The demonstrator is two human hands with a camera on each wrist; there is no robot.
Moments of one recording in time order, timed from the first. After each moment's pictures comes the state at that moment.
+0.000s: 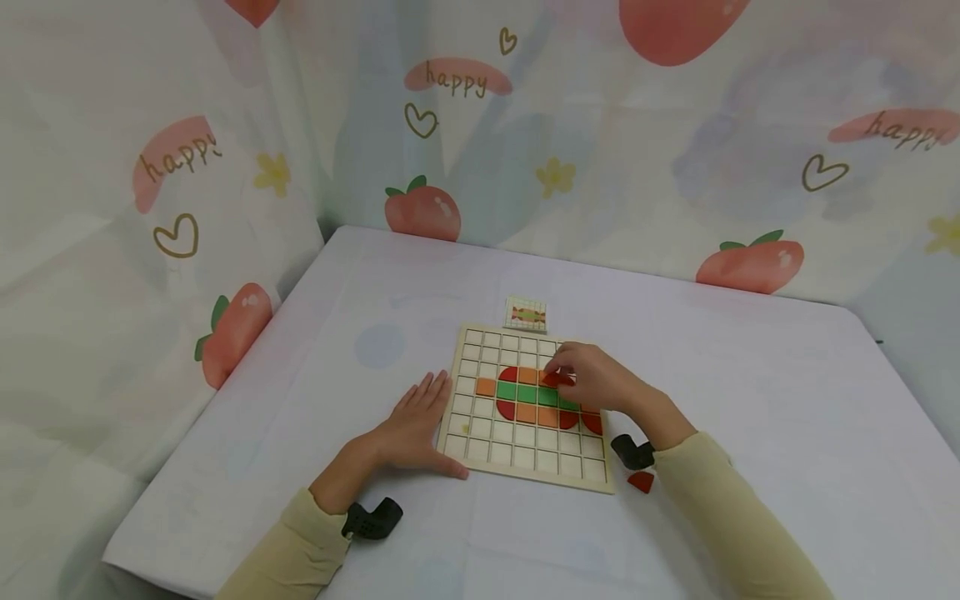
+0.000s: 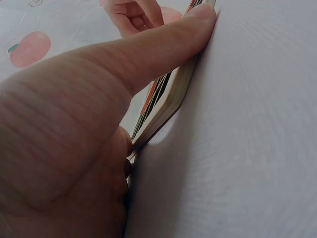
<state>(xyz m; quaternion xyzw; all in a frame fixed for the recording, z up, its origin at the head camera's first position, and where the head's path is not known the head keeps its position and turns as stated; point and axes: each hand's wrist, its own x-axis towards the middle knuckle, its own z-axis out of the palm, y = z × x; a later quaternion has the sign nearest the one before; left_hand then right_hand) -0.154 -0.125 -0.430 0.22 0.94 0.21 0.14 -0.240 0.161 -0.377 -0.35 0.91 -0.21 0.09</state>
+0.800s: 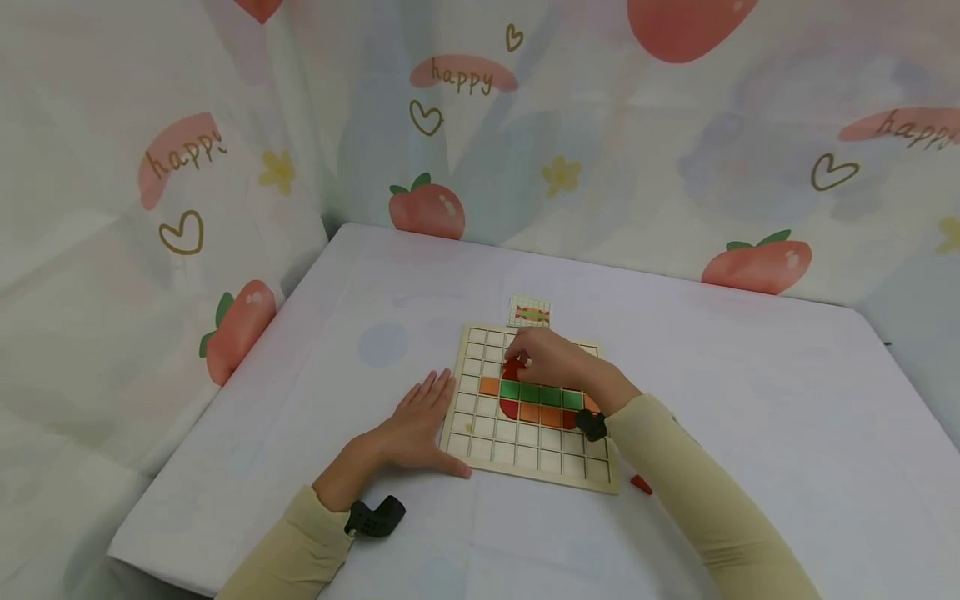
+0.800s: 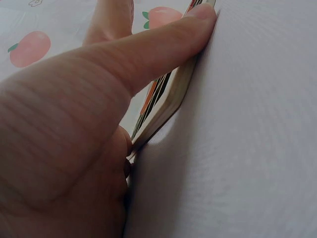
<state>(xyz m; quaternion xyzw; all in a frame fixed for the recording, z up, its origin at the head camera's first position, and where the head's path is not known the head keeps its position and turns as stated) -0.154 -0.126 -0.426 0.21 0.94 0.22 0.15 -0.266 0.105 -0.374 -0.41 0.88 -0.20 0.13</state>
